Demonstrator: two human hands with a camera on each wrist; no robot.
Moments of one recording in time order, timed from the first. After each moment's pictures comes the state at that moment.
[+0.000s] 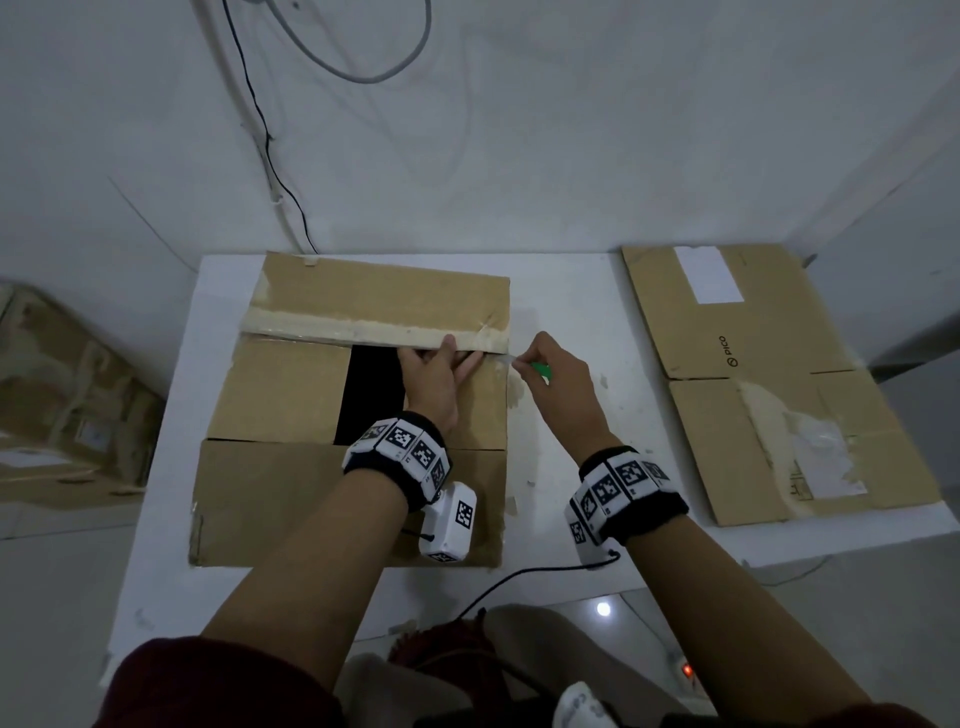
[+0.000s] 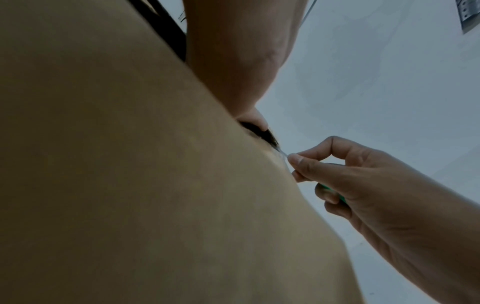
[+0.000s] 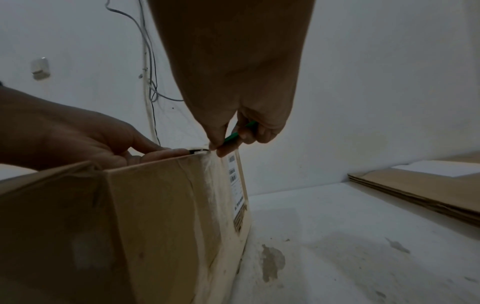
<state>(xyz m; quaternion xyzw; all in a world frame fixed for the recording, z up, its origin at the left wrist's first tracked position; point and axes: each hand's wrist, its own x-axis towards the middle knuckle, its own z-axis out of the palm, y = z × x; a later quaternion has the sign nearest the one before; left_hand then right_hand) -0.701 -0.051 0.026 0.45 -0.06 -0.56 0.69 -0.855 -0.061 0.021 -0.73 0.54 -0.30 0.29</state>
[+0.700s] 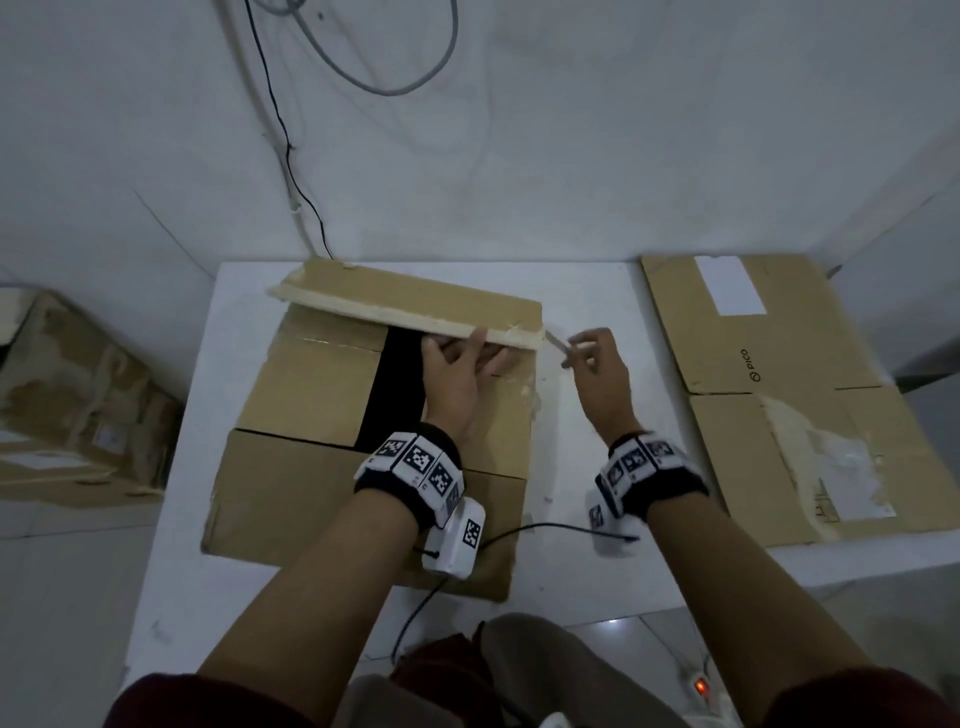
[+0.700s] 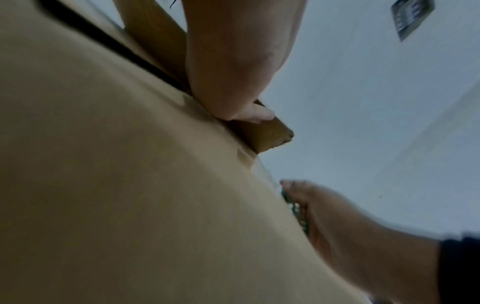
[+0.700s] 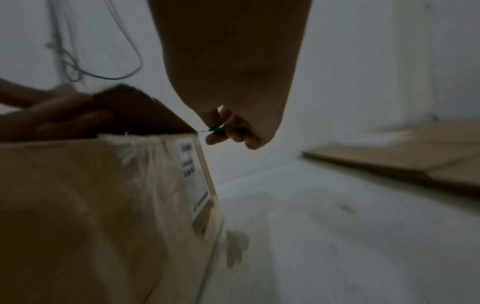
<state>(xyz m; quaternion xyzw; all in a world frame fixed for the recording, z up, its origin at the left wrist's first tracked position) -0.694 -0.055 0.039 0.46 -0.13 -0.56 0.68 -0.870 -0.103 0.003 -0.63 0.61 -0.36 0.33</state>
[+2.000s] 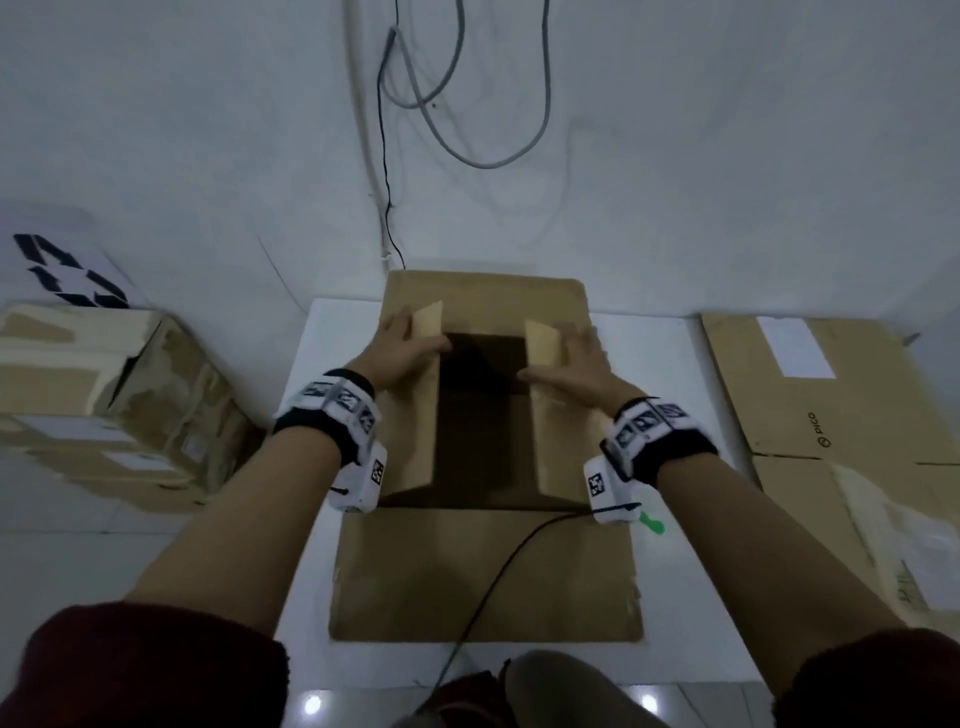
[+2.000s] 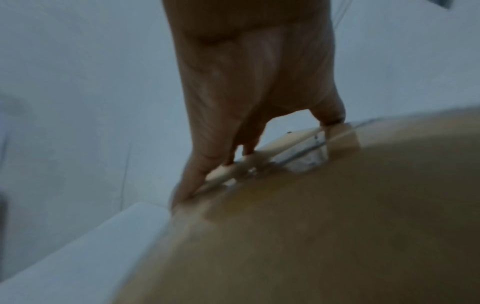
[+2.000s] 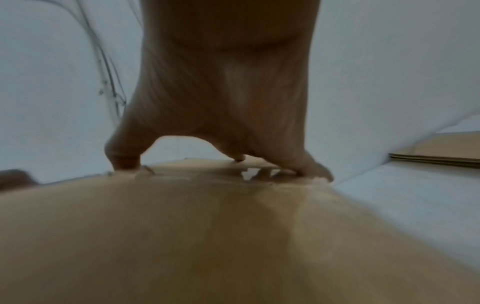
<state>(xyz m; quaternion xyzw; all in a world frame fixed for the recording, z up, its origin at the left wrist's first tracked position) -0.511 -0.071 0.069 0.73 -0.47 -0.42 0.25 -0.769 -0.142 0.060 -0.70 0.61 -0.03 0.37</state>
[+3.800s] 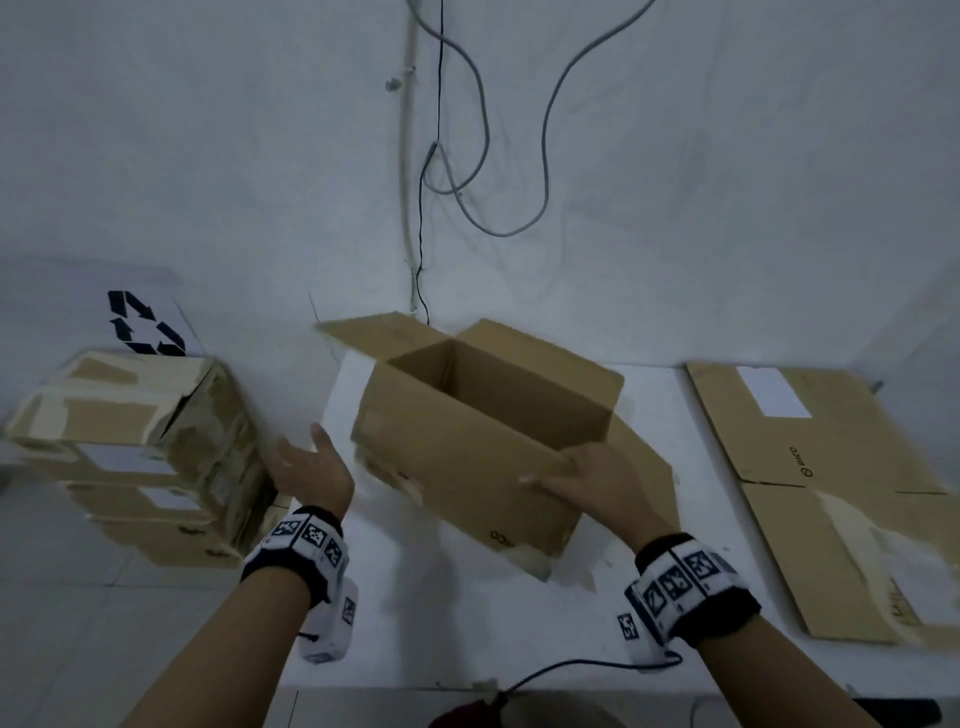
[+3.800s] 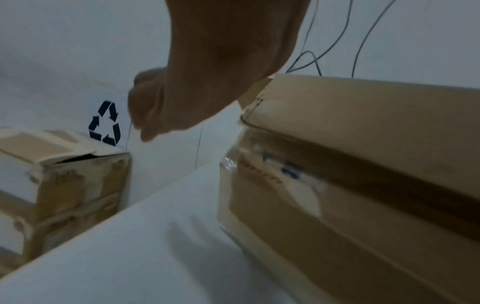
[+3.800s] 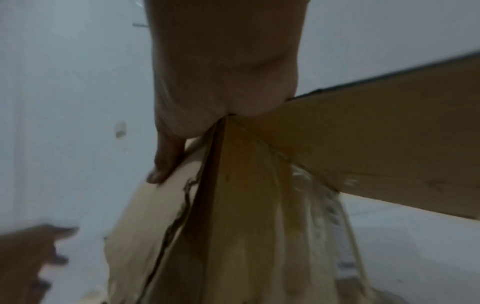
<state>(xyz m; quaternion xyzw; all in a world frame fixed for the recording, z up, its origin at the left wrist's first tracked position) -0.495 0.085 0.027 0.84 -0.11 -0.19 0.50 -0.799 0.017 0.088 -0.79 0.51 -0.14 0.31</state>
